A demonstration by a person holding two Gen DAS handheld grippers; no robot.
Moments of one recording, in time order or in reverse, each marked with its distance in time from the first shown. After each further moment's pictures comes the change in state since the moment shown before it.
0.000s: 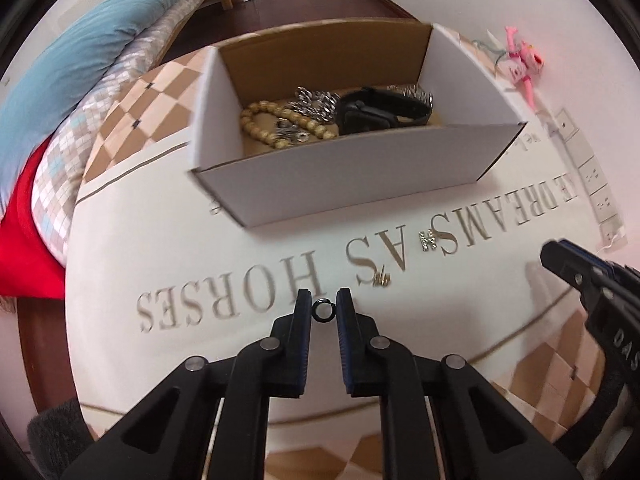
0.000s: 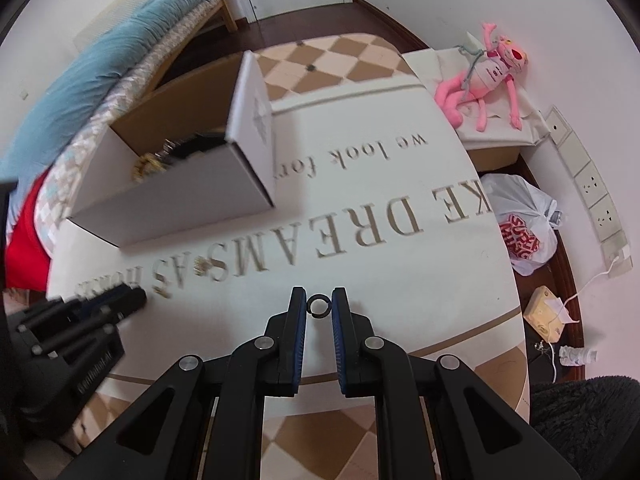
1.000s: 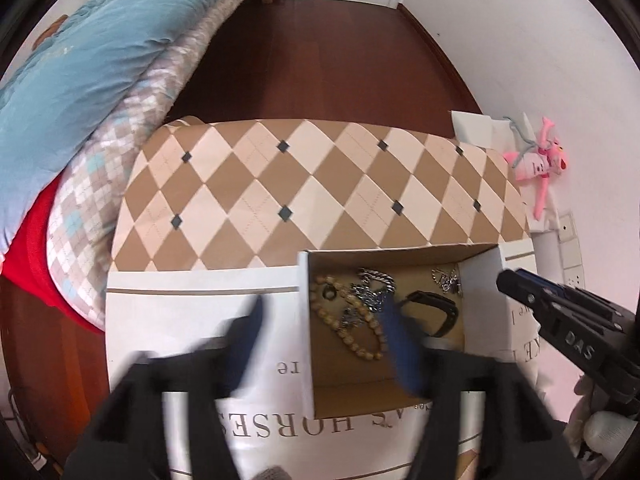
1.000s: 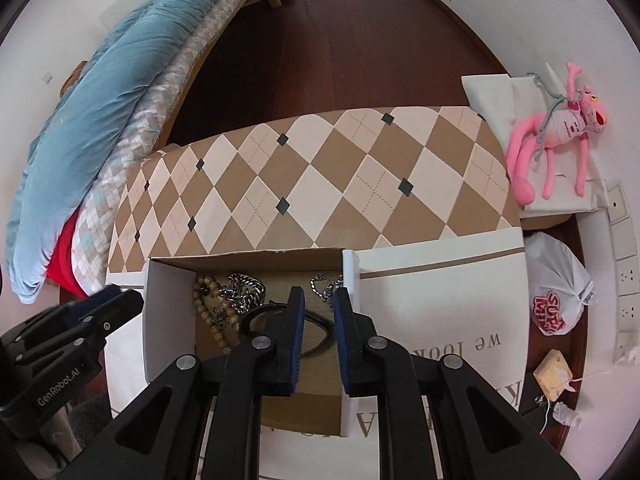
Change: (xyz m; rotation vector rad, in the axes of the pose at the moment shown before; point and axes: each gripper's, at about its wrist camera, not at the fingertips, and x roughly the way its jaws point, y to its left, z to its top) left arm -0.031 0.081 0.152 -0.195 0.000 -0.066; right arm 0.031 0.056 0.176 -0.094 0.156 0.119
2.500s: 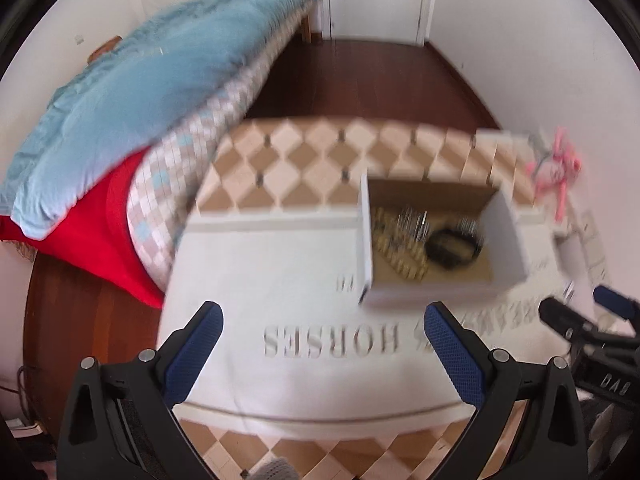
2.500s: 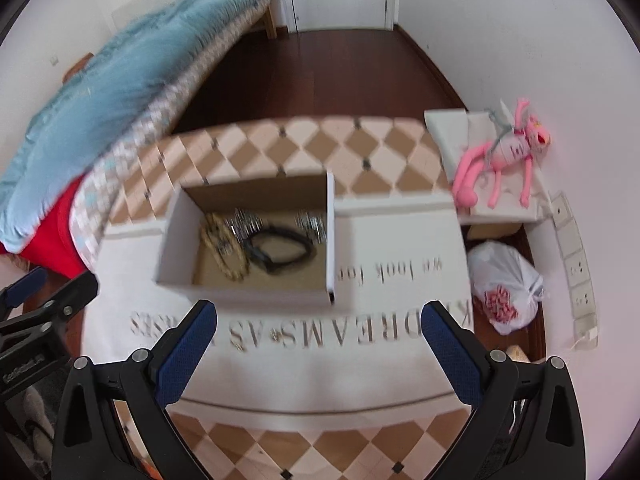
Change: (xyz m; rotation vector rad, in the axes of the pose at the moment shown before) left arm -0.053 0.014 -0.119 -0.021 -0.139 0.160; right arm -0.062 0.021 -0.119 -0.065 -0.110 -0.158
